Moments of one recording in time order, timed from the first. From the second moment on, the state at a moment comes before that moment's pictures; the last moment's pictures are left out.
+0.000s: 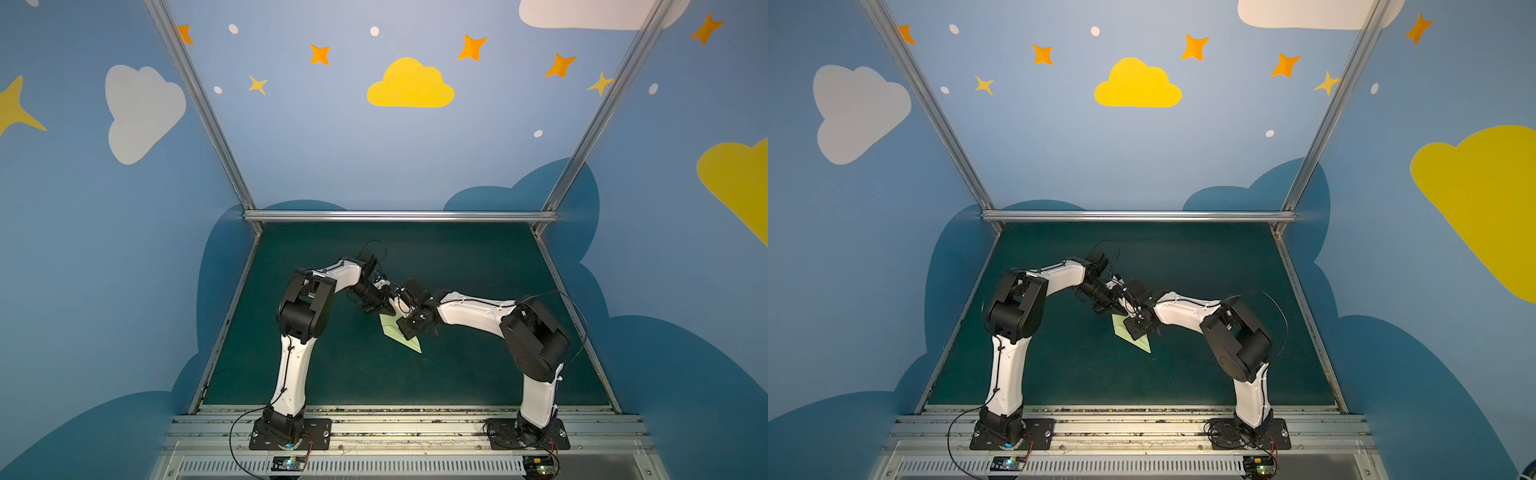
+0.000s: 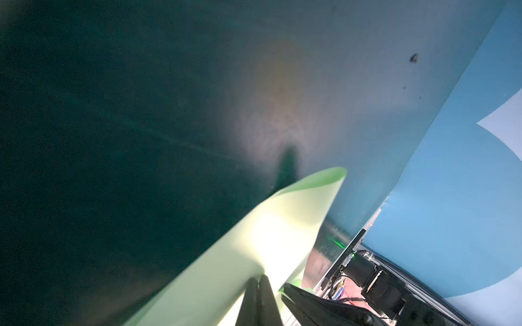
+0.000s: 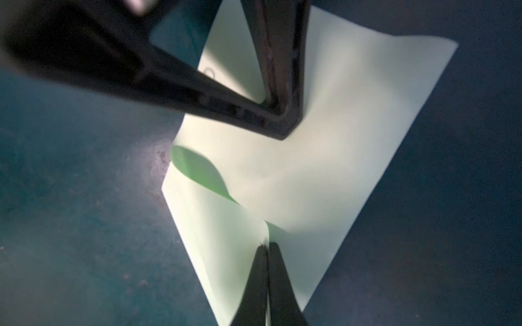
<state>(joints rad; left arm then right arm) -0.37 2.23 1.53 -0.79 0.76 -0.37 0.86 1.92 1.23 -0.51 -0.06 0.16</state>
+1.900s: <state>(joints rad) -0.48 1.77 0.94 -0.15 0.64 -0.89 0.85 1.89 1.15 -0.41 -0.10 0.22</state>
